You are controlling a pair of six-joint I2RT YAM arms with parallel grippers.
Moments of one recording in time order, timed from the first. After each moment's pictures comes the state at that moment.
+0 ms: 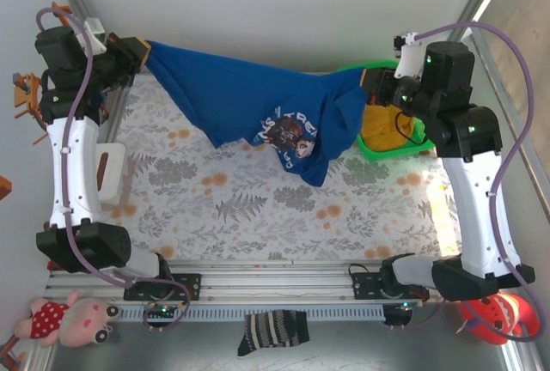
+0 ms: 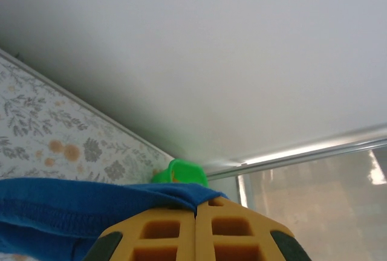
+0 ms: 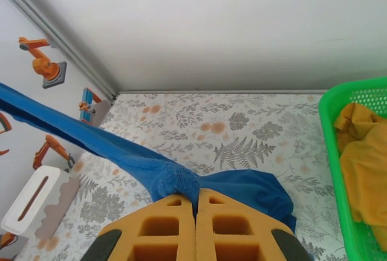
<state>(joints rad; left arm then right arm) 0.13 1.46 1.75 -0.55 0.67 -0.93 0.28 1.28 1.86 -0.95 -0.27 0.30</state>
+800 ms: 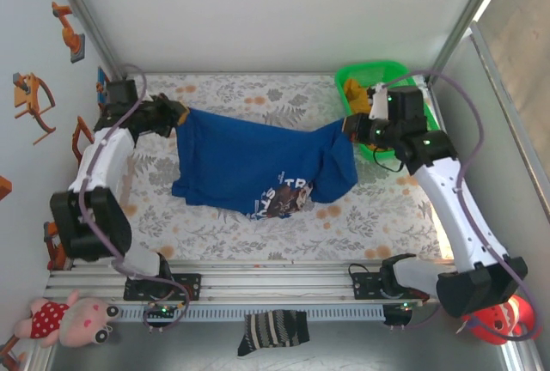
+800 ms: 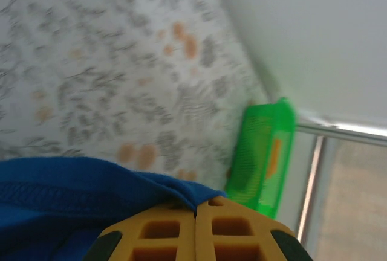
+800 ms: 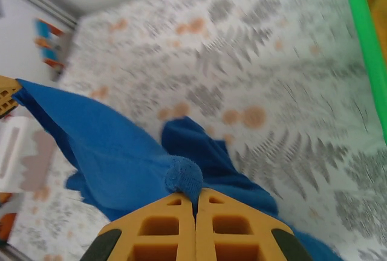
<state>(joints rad) 0.04 1.60 1.24 -0.47 0.64 -0.86 0.27 1.20 1.25 -0.75 -0.33 0.42</state>
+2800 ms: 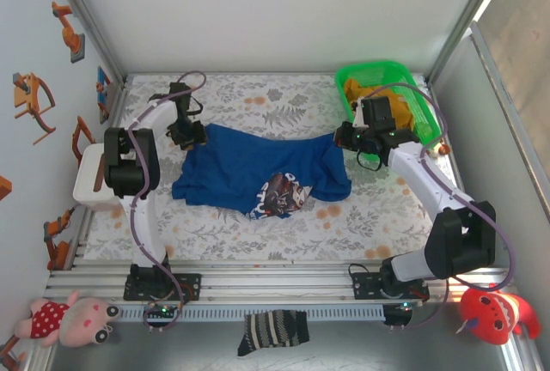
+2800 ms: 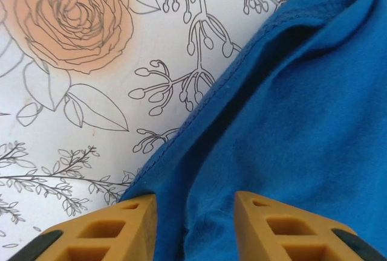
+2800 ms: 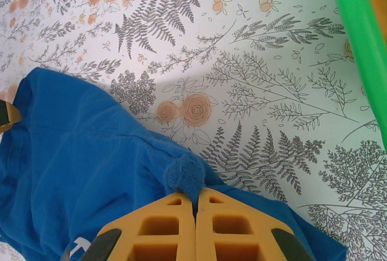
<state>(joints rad) -0.14 2.14 1.64 -0.90 0.09 -0.35 0.27 1.42 1.11 -0.51 -0.24 0.45</state>
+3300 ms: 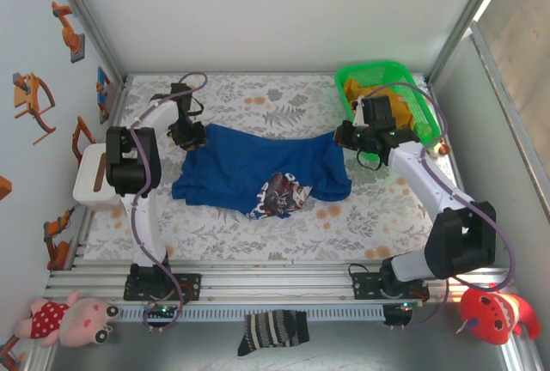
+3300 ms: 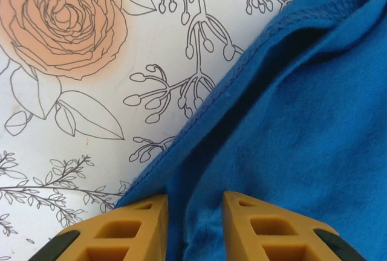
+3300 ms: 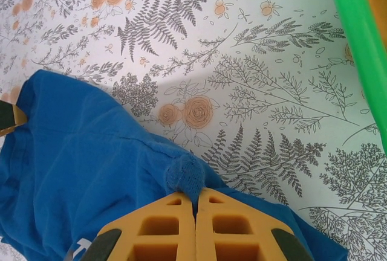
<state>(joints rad) -0.14 2.17 1.66 -0.90 0.09 -0.35 0.27 1.42 1.12 -0.51 -0.24 0.45</state>
